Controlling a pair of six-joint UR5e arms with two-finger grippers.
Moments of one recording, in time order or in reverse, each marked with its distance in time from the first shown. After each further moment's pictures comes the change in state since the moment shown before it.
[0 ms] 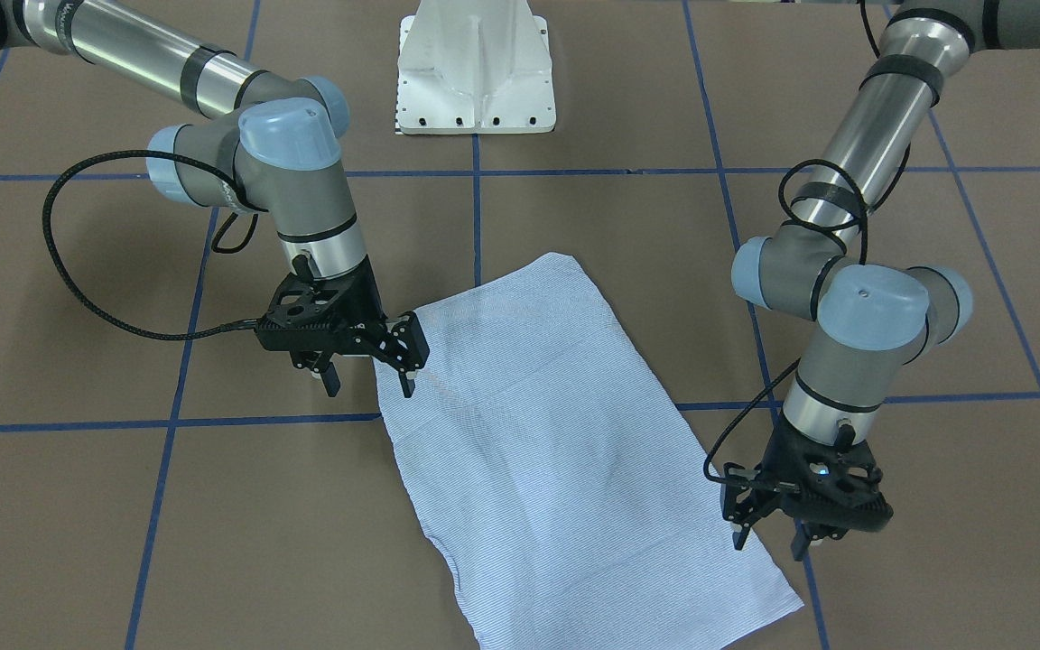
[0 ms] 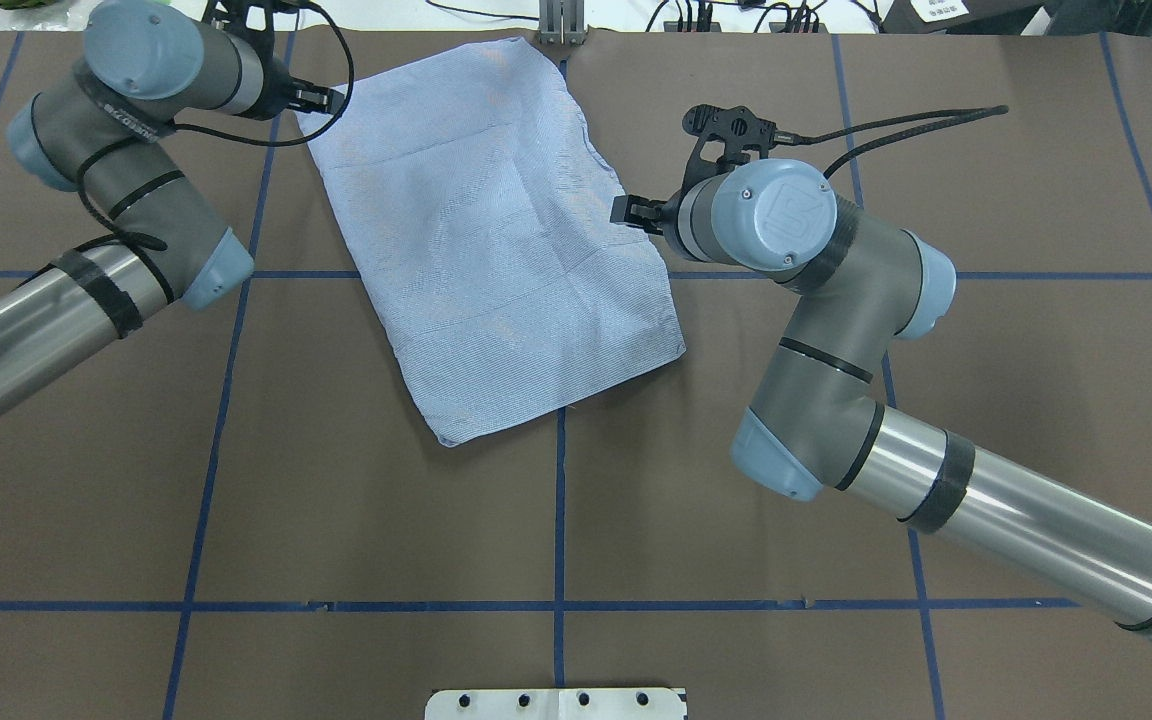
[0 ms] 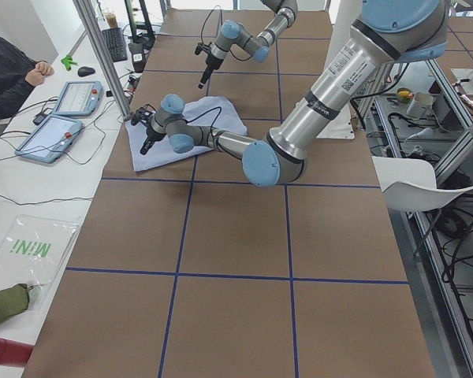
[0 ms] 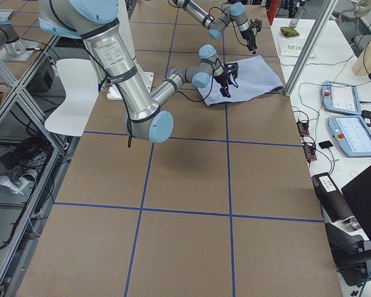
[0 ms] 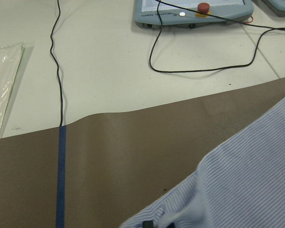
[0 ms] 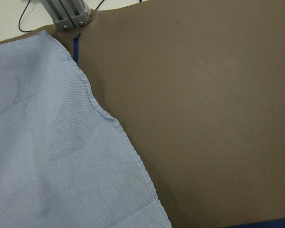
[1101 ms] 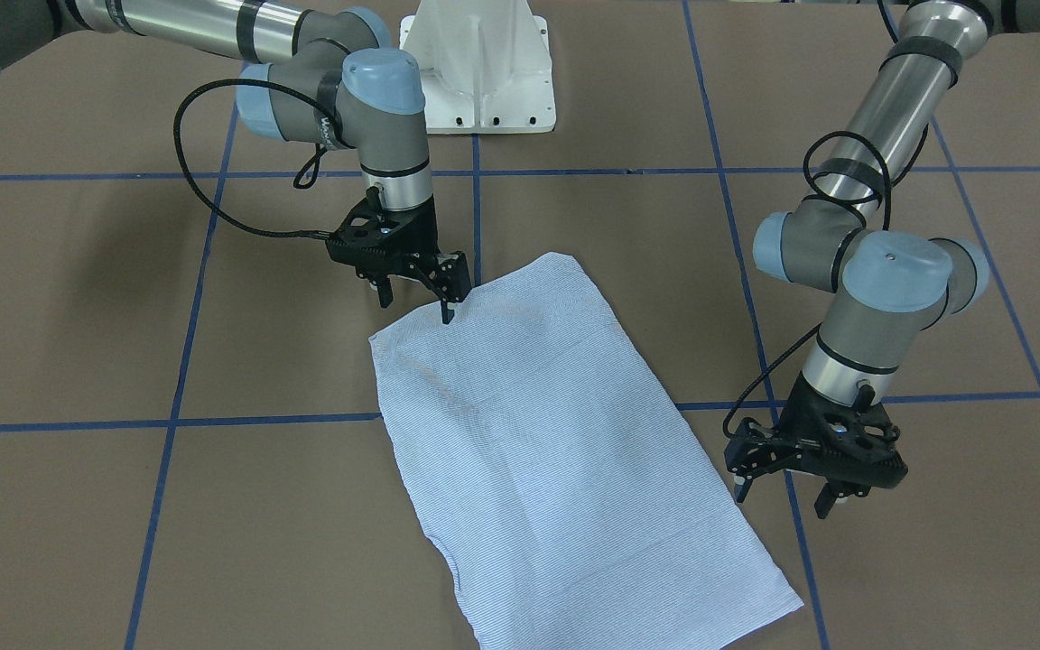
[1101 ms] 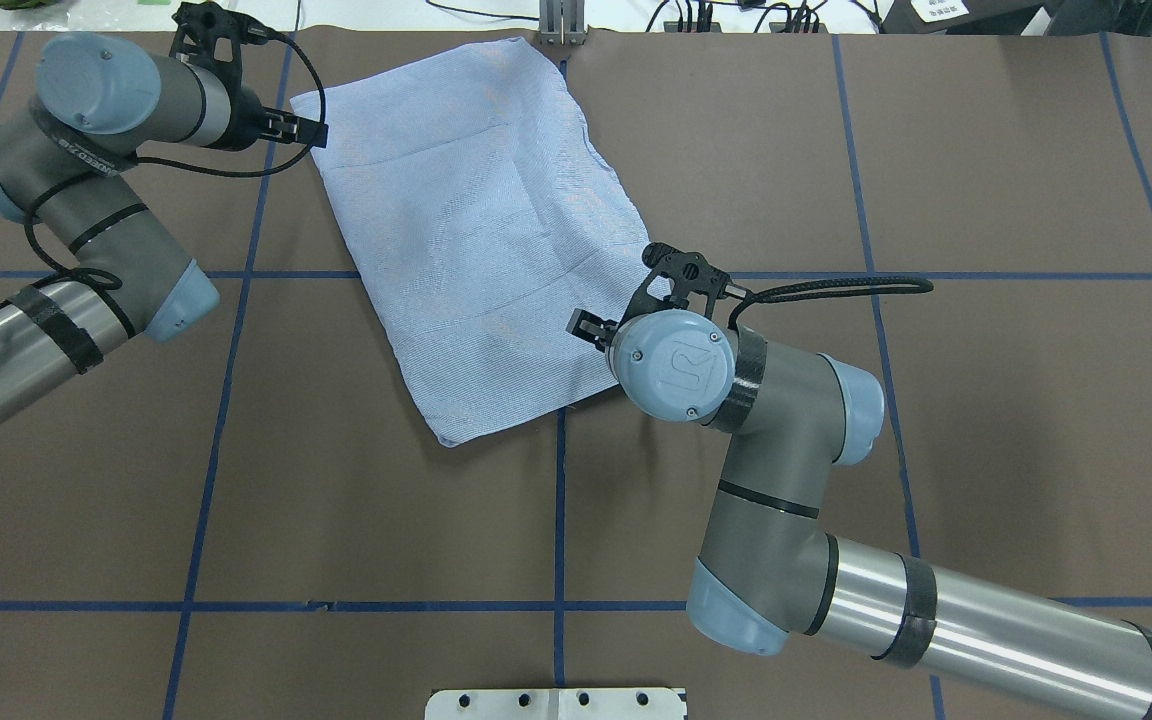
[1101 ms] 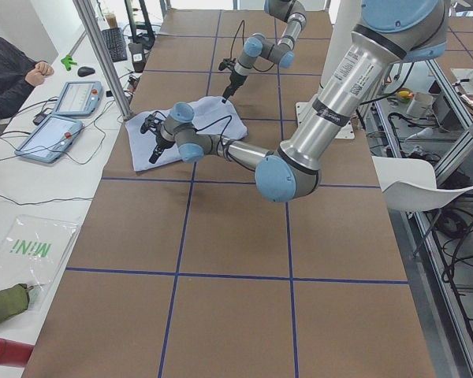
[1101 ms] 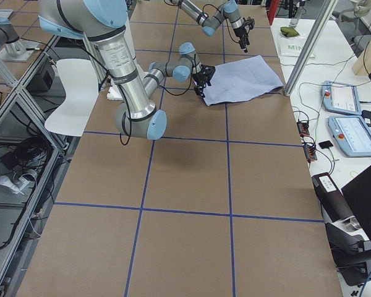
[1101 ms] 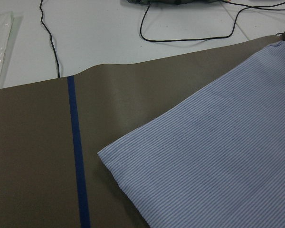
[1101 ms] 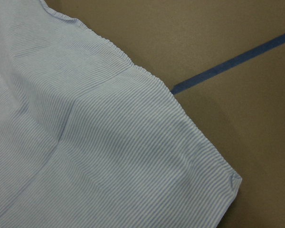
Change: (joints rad) left arm 0.009 0.086 -0.093 -0.002 -0.018 -0.021; right arm -0.199 -0.005 0.080 -0.170 -0.104 0.348
